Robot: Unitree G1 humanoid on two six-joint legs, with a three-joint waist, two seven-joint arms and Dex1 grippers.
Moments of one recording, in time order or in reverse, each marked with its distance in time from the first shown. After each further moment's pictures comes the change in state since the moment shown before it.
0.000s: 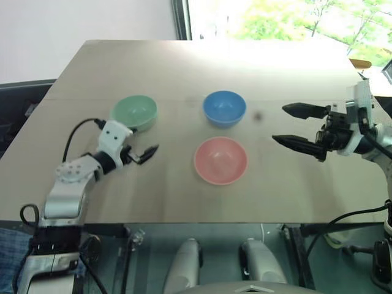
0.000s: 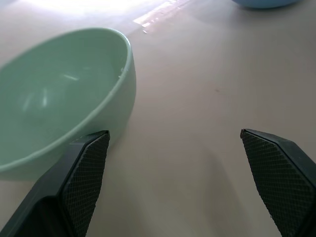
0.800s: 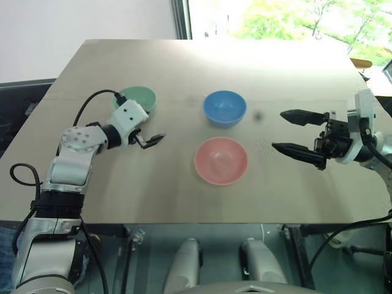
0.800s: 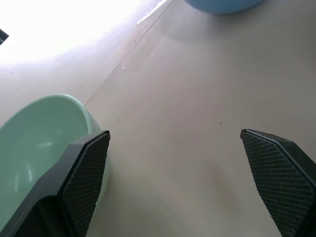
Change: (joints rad) left arm -0.240 0.063 -0.137 0.098 0.126 -0.059 -0.181; right arm 0.077 -0.043 0.042 -0.029 0.098 -0.079 -0.065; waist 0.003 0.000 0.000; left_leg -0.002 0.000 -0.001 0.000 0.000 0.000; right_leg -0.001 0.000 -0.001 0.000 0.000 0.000
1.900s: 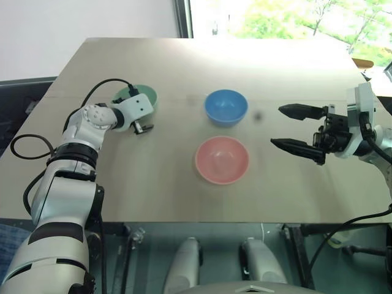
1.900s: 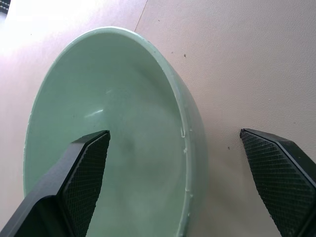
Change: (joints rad) left arm -0.506 -0.071 -0.251 0.948 0.405 -0.479 0.120; right arm -0.045 -0.032 0.040 0.039 0.021 -0.047 -0.007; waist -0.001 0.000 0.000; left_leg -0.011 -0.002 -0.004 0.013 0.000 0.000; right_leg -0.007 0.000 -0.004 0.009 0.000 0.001
